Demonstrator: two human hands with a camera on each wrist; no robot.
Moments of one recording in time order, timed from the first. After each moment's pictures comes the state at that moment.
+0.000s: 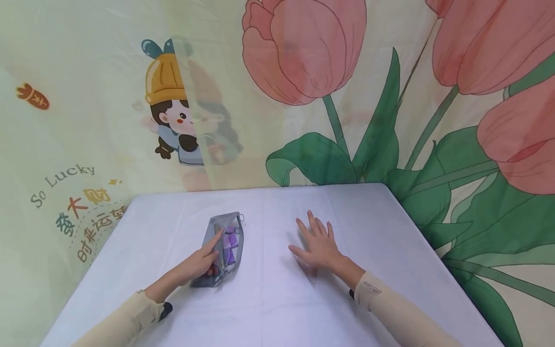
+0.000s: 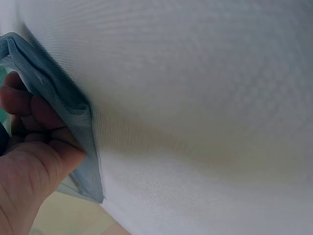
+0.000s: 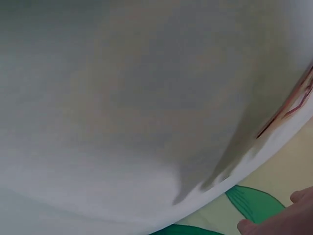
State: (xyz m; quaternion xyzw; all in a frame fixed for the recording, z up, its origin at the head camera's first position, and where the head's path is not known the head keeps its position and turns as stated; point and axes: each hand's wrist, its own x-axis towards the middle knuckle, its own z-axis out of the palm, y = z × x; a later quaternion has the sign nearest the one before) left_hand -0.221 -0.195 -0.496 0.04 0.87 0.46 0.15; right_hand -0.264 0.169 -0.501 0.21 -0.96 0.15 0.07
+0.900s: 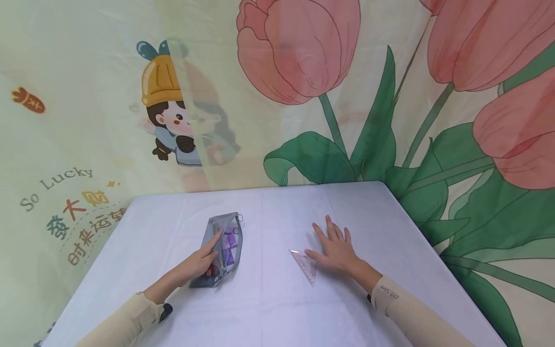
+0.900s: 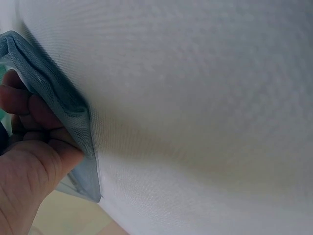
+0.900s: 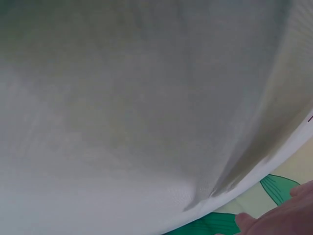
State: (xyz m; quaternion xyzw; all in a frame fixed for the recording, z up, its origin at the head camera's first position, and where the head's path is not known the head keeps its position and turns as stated) left_hand -0.222 -0.195 -0.498 0.04 0.87 0.47 0.16; right_hand -0.256 0.218 -0.515 0.18 -0.97 0.14 0.06
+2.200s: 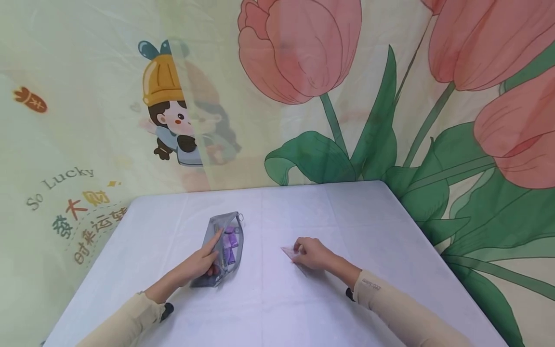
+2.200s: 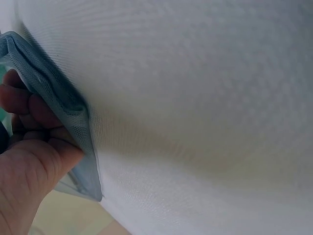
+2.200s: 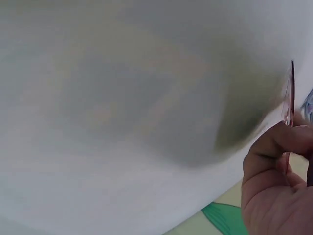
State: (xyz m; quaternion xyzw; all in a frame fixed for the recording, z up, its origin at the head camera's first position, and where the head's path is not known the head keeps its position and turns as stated) left_hand -0.221 -0.196 -0.501 0.04 0.85 0.49 0.16; right_hand -0.254 0.161 -0.493 0.19 -0.93 0.30 -0.12
